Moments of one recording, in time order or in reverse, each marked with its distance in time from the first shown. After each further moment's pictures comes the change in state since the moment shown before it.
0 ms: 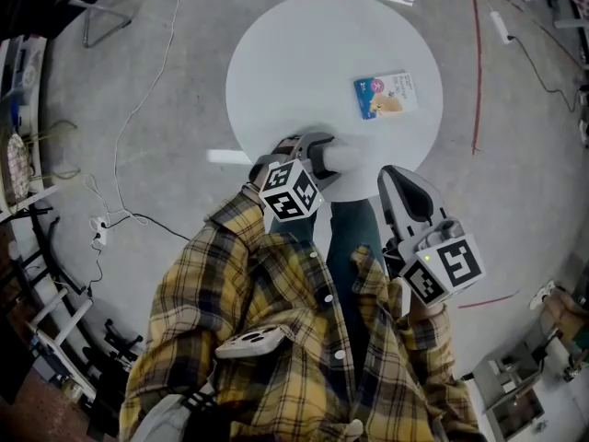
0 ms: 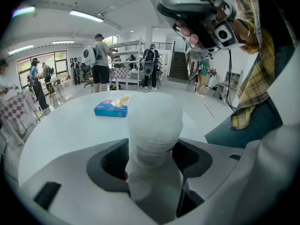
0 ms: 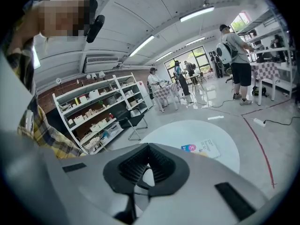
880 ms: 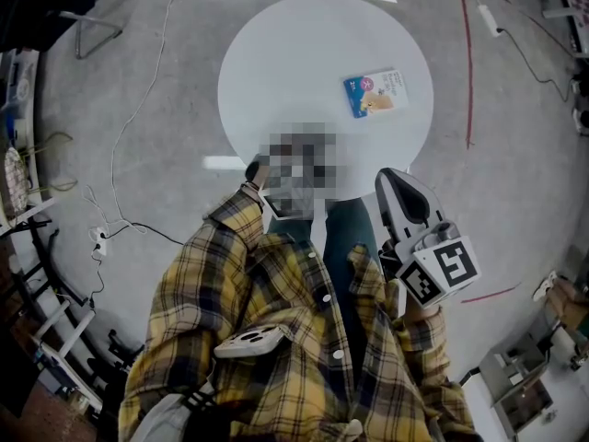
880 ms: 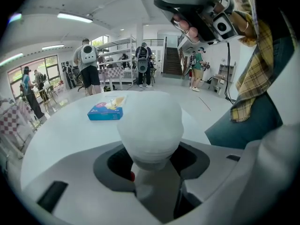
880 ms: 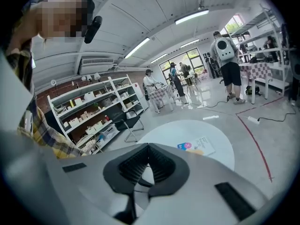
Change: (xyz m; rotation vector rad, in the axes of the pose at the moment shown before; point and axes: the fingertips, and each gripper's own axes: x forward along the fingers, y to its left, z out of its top) left arm 0.008 -0.003 0.002 0.096 0.029 -0.030; right arm -0.012 -0.004 -0.003 0.034 -0.021 -0.055
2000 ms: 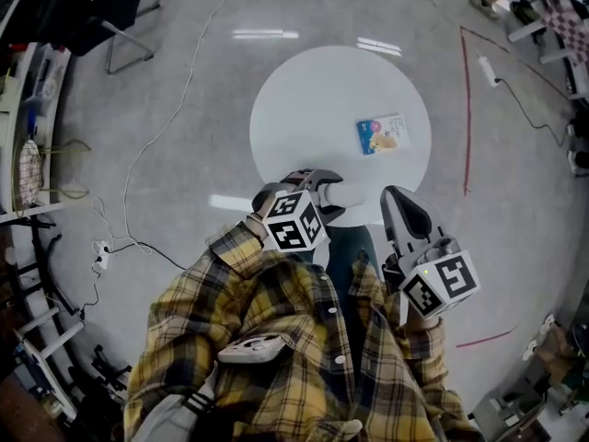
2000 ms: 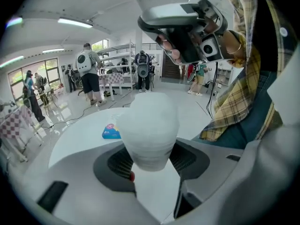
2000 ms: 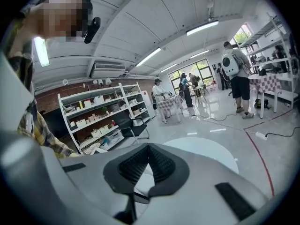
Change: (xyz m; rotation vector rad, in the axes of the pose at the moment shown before) left arm -0.076 -0.007 0.053 0.013 -0.036 0.001; right arm -0.012 0.037 0.051 -0.107 -0.116 0.071
